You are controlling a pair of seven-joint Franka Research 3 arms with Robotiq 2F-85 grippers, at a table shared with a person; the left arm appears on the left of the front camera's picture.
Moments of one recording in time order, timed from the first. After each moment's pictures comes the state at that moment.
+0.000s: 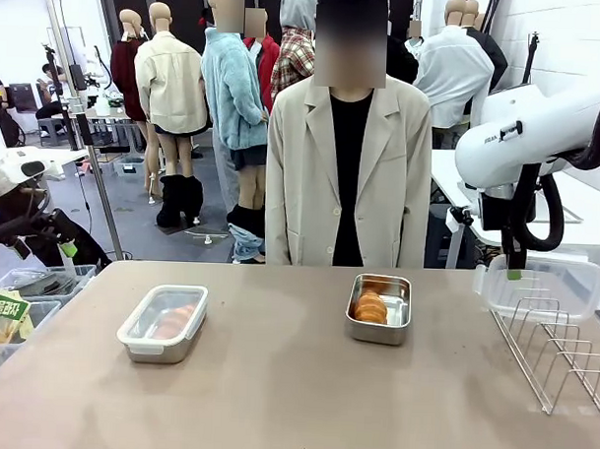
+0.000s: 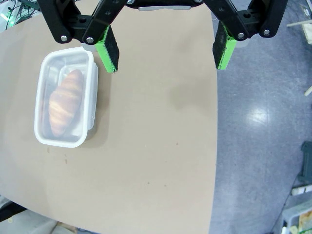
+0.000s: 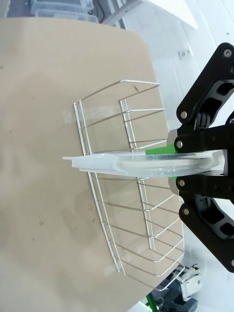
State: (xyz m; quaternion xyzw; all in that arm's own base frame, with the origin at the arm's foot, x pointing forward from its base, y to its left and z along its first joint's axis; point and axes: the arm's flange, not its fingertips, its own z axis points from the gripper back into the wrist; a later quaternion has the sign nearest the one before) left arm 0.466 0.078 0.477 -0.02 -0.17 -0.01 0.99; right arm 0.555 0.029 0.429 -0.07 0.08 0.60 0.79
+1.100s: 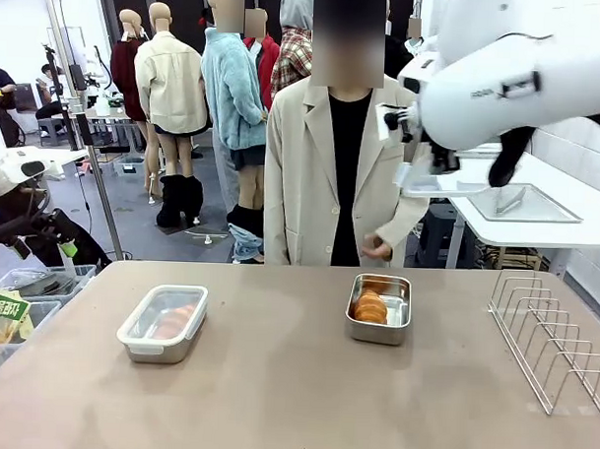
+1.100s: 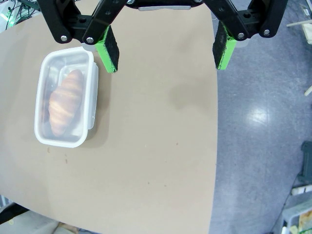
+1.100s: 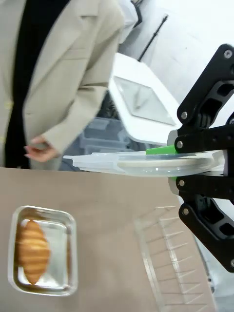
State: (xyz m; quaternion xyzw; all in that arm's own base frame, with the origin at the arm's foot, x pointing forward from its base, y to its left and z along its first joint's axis) left arm 0.466 0.078 0.478 -0.02 -0.17 -0.01 0.99; right arm 0.501 0.180 0.597 -0.24 -0.20 0.69 0.66
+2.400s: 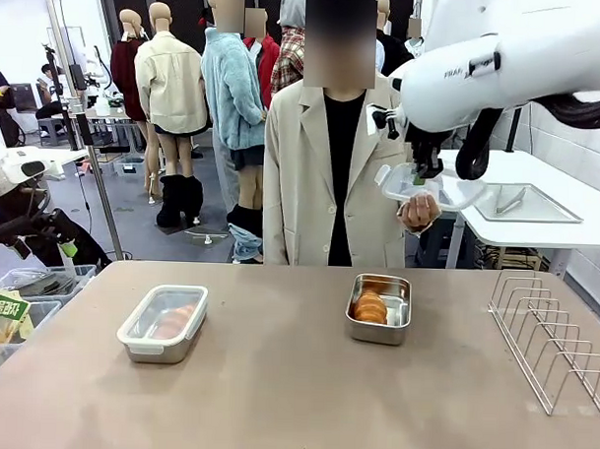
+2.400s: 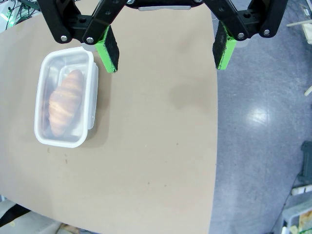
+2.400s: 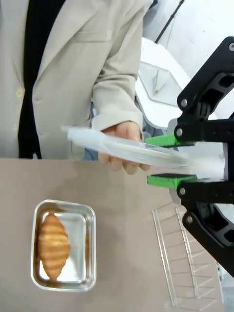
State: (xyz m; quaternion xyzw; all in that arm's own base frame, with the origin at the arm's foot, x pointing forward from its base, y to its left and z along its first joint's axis) left arm 0.466 0.078 0.477 -0.02 -0.17 -0.01 0.99; right arm 0.530 0.179 0.593 -0.17 -0.19 0.70 0.67
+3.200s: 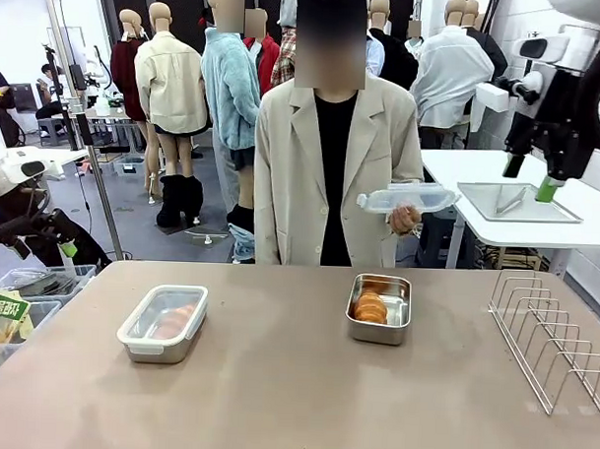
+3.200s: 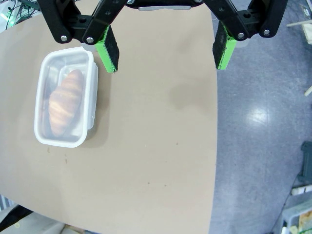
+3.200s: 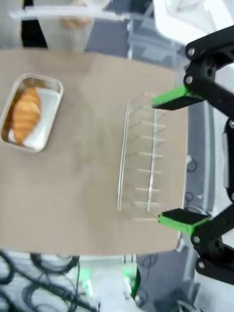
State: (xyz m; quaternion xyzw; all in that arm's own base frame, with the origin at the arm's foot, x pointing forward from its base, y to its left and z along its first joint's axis) left arm 0.466 0.079 0.477 -0.02 -0.17 -0.01 0.99; right arm 0.448 0.021 0.622 0.07 -0.08 0.74 0.67
